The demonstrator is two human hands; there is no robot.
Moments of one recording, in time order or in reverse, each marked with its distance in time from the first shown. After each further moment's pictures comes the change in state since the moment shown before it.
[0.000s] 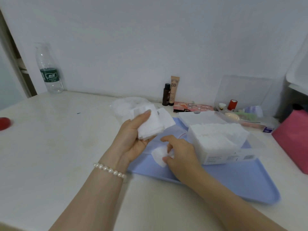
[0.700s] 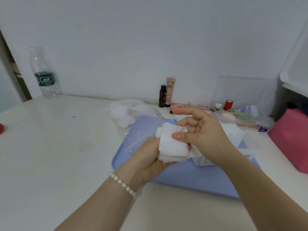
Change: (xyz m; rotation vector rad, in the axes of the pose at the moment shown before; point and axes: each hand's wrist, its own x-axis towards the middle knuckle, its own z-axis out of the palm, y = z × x) left_hand 0.000 -0.049 0.012 0.111 -0.356 -0.262; right_hand 0.001 -0.022 -0.088 0.884 -0.026 -0.053
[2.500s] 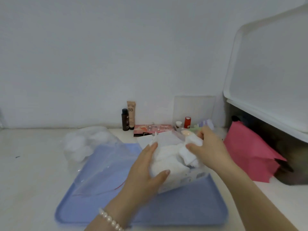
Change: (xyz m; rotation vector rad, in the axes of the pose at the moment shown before) left_hand 0.049 -0.037 0.042 1.284 0.230 0.428; right_hand -0.008 0.018 -0.131 -0.858 0.499 0.270
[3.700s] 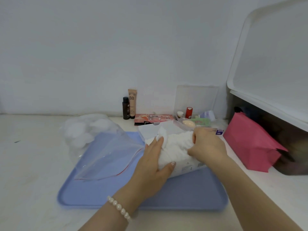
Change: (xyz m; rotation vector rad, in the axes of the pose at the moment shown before) left_hand -0.006 -0.007 0.016 0.065 -0.063 0.017; right_hand -0.001 -0.006 0.022 -0.494 -0.147 0.110
